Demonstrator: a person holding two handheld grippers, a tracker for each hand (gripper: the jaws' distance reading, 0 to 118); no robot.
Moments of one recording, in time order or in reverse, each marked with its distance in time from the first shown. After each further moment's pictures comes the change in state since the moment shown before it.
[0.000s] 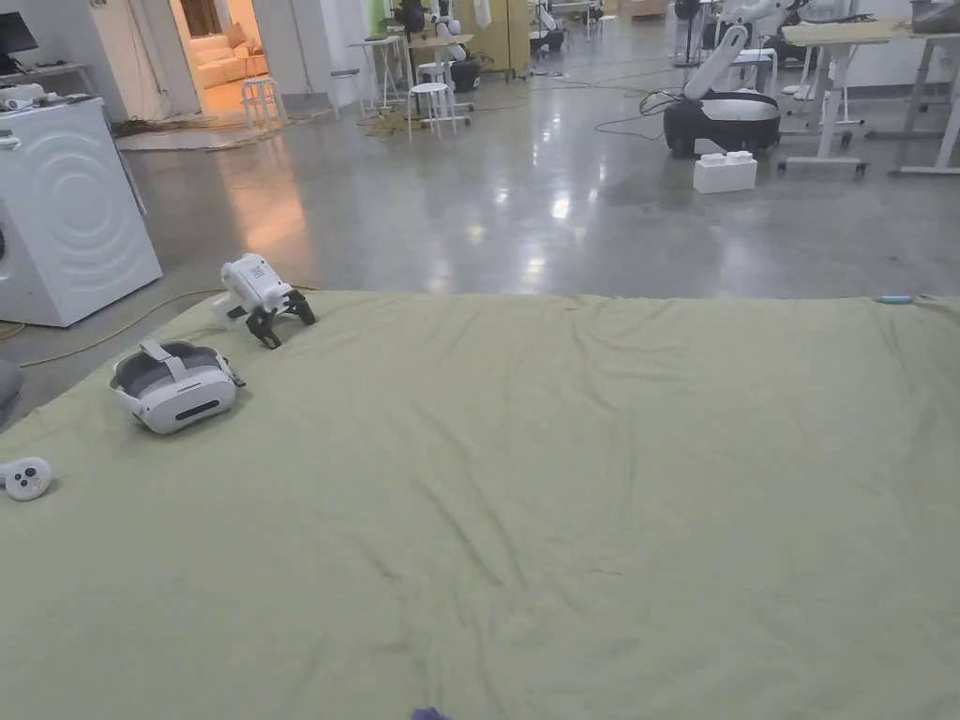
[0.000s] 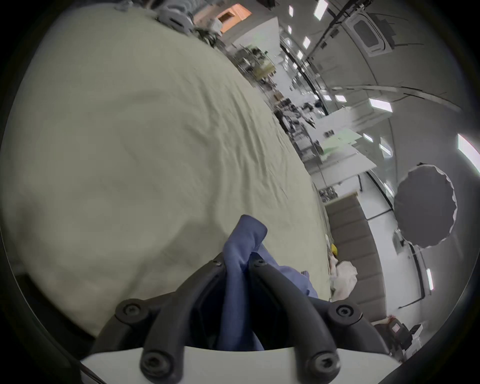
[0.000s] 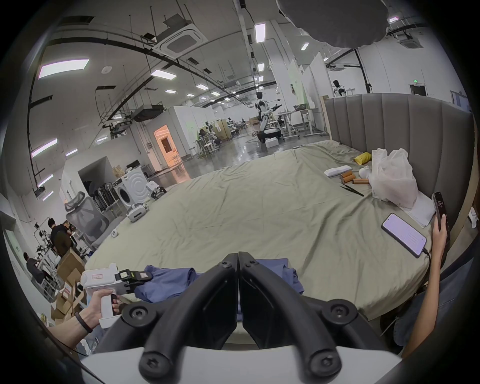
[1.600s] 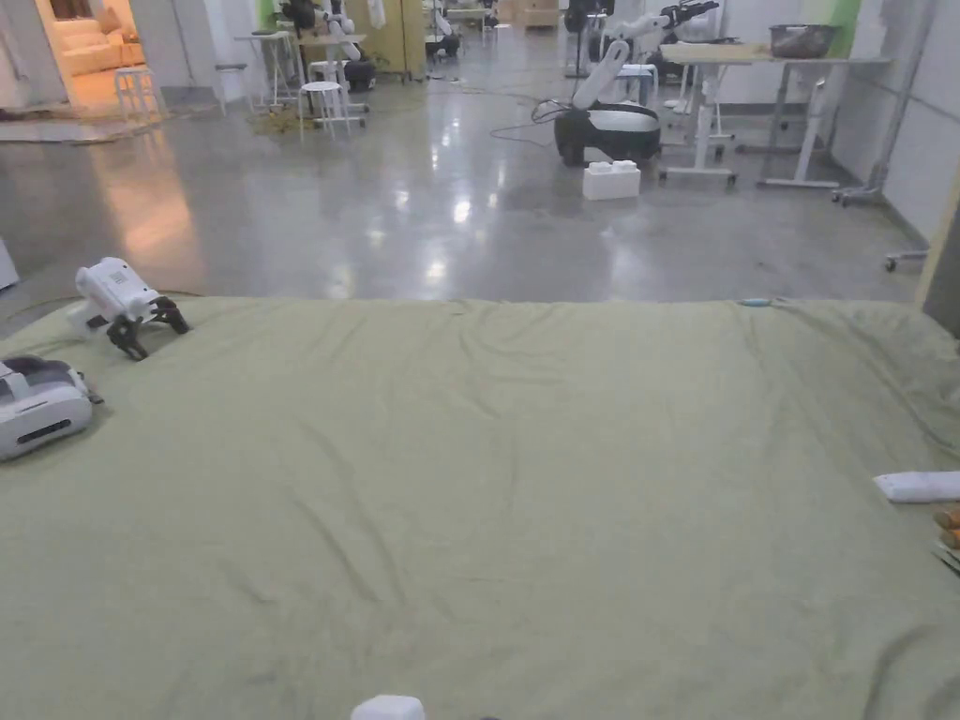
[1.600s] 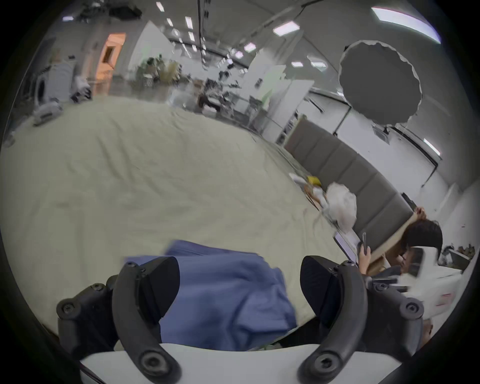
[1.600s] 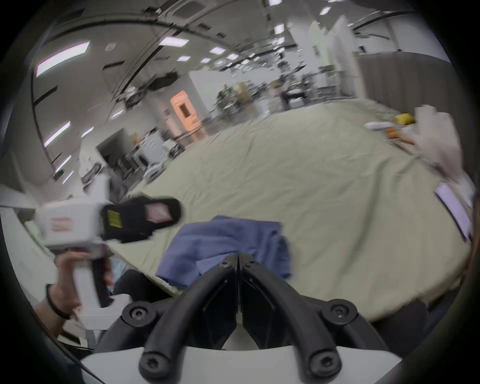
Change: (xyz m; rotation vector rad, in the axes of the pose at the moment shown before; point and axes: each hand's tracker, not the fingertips) left arm 0.166 -0.073 -0.011 -0.051 -0.081 -0.626; right arm -0.032 -0.051 -0.133 -0.333 0.200 0.057
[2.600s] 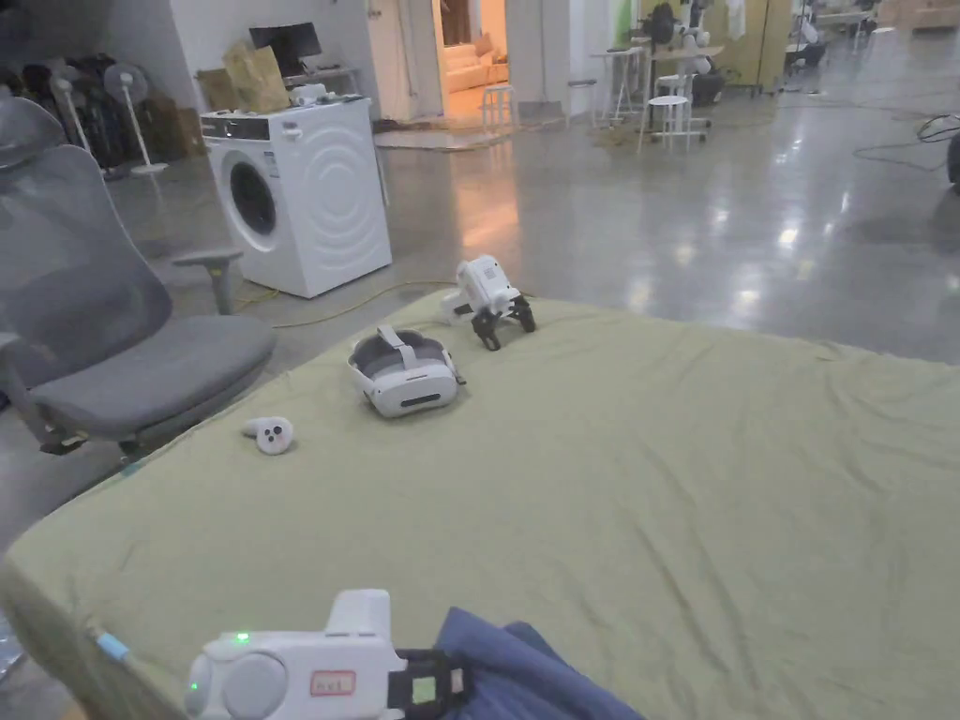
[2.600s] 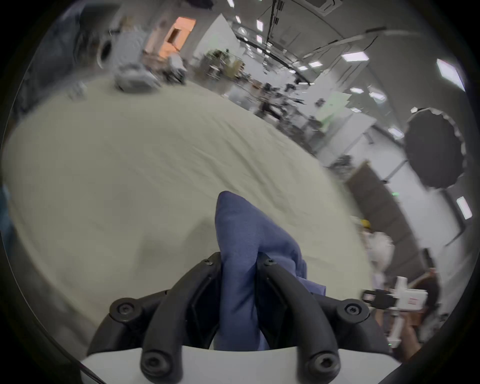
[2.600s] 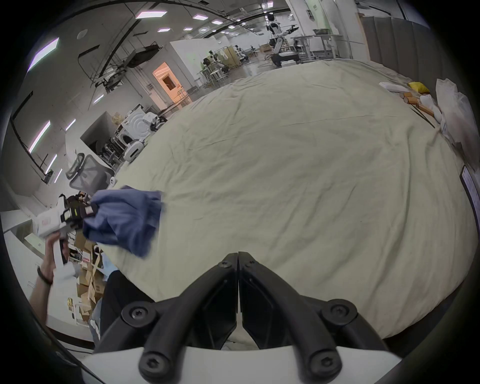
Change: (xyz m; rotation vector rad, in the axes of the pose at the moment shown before) left arm -0.296 0.087 0.122 -0.022 0.342 0.212; right arm 0.018 0.014 -0.051 -0.159 -0.078 -0.105
